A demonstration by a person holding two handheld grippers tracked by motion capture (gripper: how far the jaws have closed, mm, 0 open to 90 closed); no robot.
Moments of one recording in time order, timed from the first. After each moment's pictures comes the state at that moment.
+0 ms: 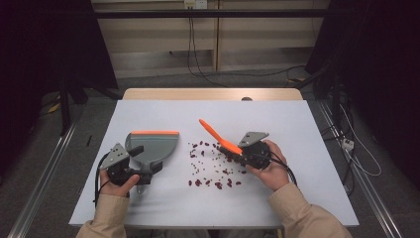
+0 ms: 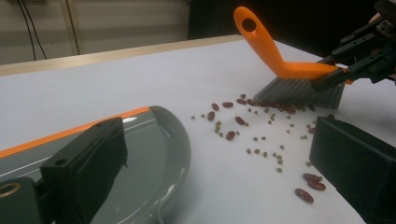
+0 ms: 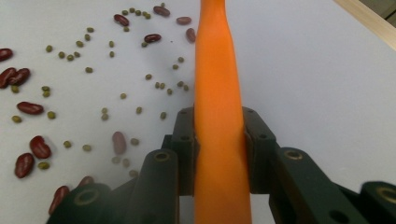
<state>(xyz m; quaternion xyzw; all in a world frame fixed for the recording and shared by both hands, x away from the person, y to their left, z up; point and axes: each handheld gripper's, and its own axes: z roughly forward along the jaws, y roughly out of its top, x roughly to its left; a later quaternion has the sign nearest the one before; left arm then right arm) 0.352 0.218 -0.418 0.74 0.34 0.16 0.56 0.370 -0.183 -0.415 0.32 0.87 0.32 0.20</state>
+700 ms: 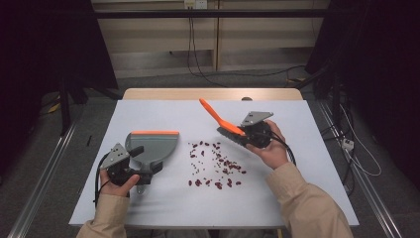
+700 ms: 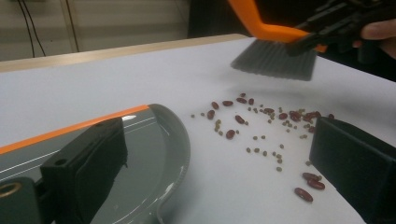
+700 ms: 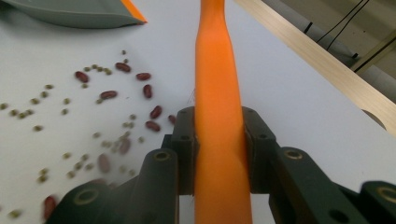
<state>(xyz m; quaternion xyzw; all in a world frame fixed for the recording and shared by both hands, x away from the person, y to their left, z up) 0.352 0.218 -0.420 0.74 0.34 0.16 0.55 0.429 -0.195 -0.400 0.29 0.85 0.37 0.22</state>
